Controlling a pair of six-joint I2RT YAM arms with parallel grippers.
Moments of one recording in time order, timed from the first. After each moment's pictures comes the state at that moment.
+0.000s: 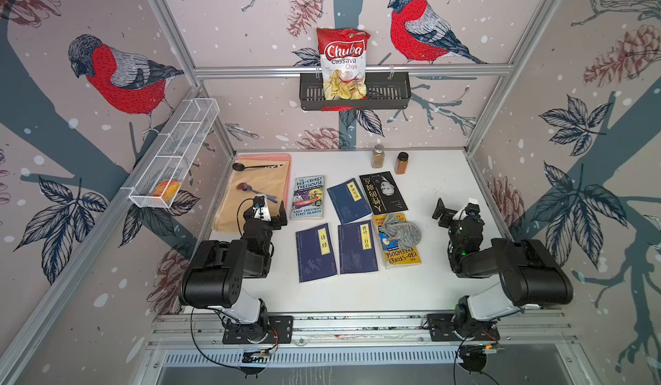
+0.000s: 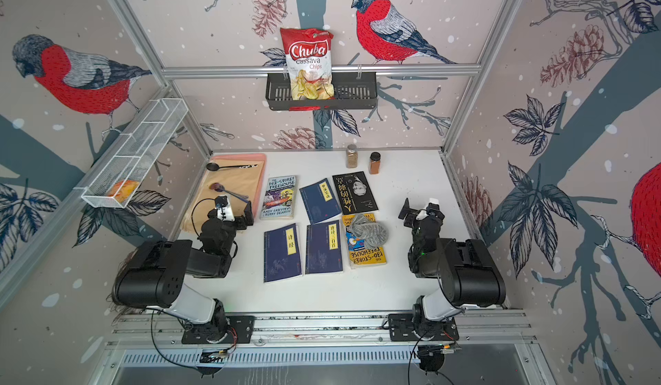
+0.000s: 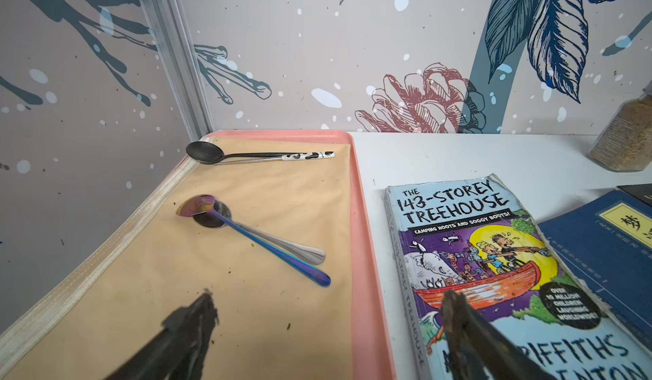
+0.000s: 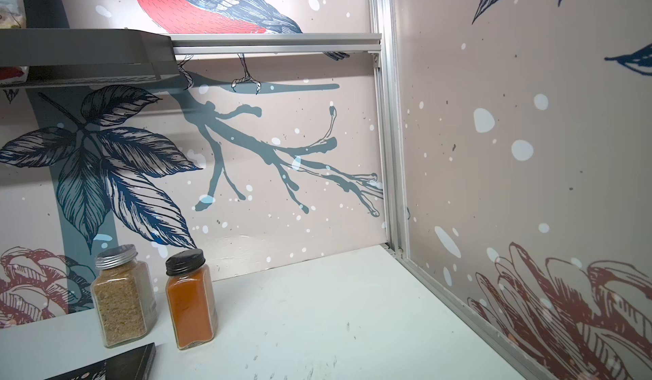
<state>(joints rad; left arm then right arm) 0.00 1.55 0.22 1.18 -0.03 0.00 0.02 1.54 0.19 1.22 0.15 0.08</state>
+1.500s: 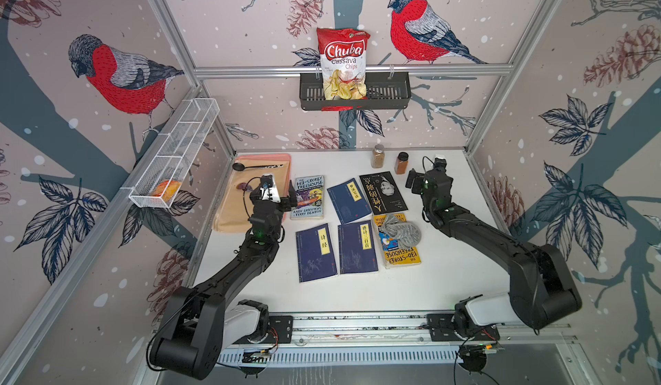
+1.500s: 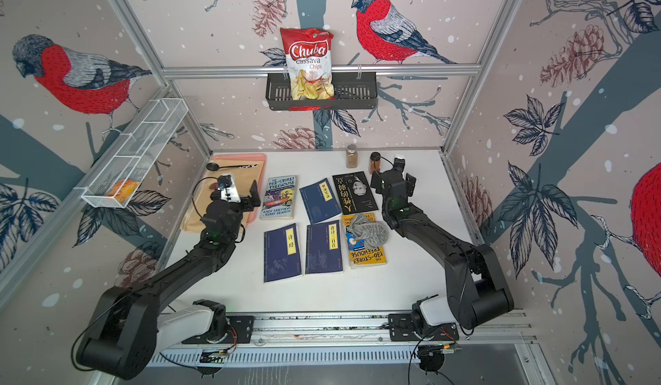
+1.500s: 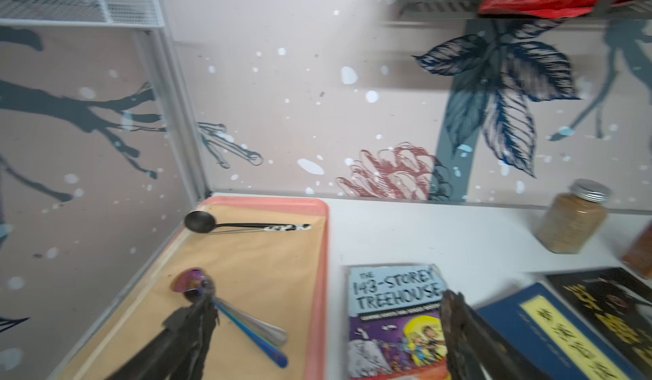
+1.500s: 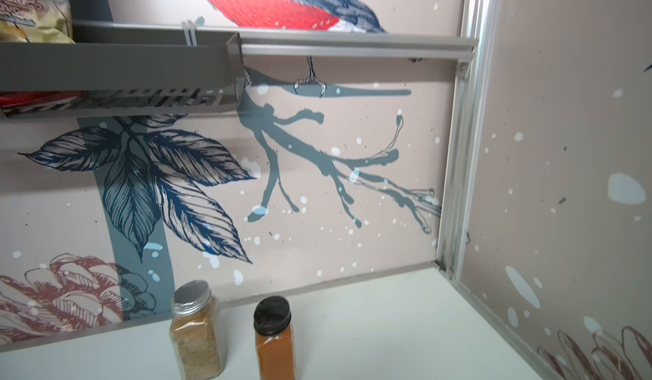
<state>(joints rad) -0.32 1.16 0.49 0.55 -0.31 -0.06 0.41 1.42 0.89 0.11 0.50 0.23</state>
